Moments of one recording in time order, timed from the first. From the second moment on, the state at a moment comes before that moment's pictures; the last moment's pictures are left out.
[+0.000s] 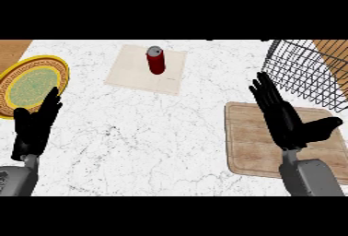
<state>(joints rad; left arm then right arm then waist) -0.16 0.48 -0.08 -1.29 0.19 0.19 0.08 -0.21 -0.22 0.10 -1.45 -0.32 0.01 -0.05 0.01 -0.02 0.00</state>
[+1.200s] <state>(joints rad) -0.21 0.44 -0.04 -1.33 0.27 0.09 0.14 -0.49 -0.67 0.02 -1.52 -0.22 0.72 -0.31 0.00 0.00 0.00</state>
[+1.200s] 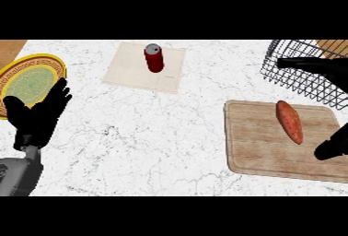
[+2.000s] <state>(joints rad) -0.24 0.41 -0.05 -1.34 0.25 0.09 0.17 -0.85 -1.04 0.08 -1.25 0.11 0.90 -0.20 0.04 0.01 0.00</state>
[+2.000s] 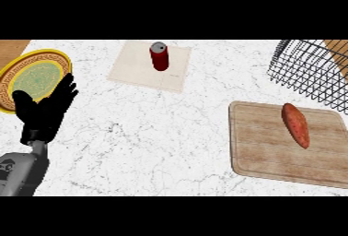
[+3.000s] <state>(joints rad) -0.22 0.41 -0.03 -1.35 0.24 0.08 0.17 -0.64 -1.09 0.20 -1.03 0.10 0.68 -0.56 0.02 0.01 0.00</state>
